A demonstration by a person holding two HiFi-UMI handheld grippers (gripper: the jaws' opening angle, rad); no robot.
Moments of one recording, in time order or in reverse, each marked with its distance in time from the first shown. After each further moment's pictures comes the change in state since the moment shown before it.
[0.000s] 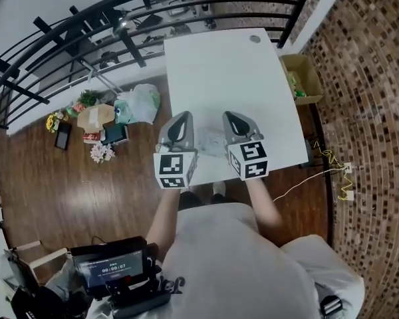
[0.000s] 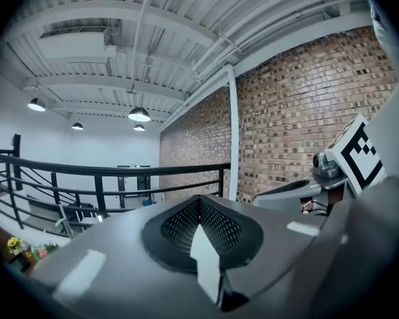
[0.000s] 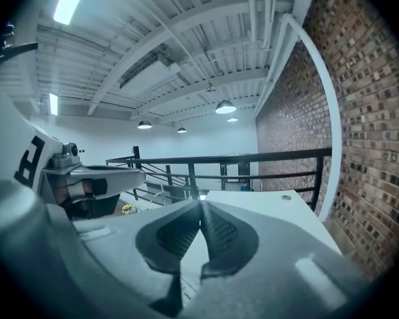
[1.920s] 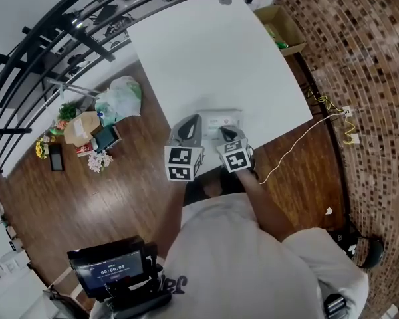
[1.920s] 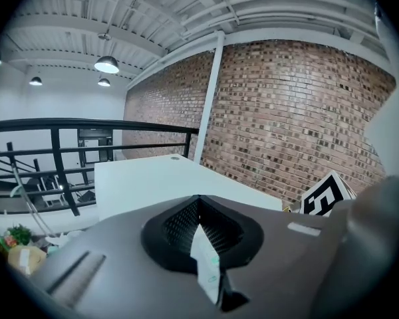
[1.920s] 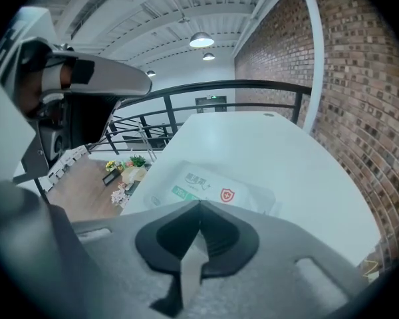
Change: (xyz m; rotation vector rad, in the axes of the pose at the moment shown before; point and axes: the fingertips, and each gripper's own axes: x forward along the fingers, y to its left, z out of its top) left arm 0.022 -0.041 -0.126 -0.069 0.311 -0.362; right arm 0.017 0.025 -0.230 0.148 0.519 -0.177
